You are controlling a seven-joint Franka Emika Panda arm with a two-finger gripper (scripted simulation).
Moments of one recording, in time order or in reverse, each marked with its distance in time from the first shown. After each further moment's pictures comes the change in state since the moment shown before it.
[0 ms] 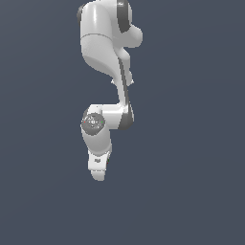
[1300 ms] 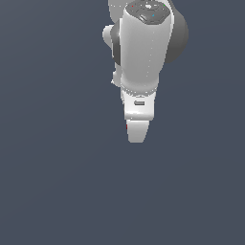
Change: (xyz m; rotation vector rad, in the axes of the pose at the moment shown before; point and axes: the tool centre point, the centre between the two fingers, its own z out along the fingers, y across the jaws) arm 0.122 -0.039 -0.242 -0.002 -0.003 -0.004
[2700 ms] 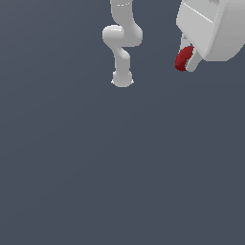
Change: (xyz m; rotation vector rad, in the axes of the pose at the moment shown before) arm 0.099 -0.022 -0.202 0.000 0.003 0.003
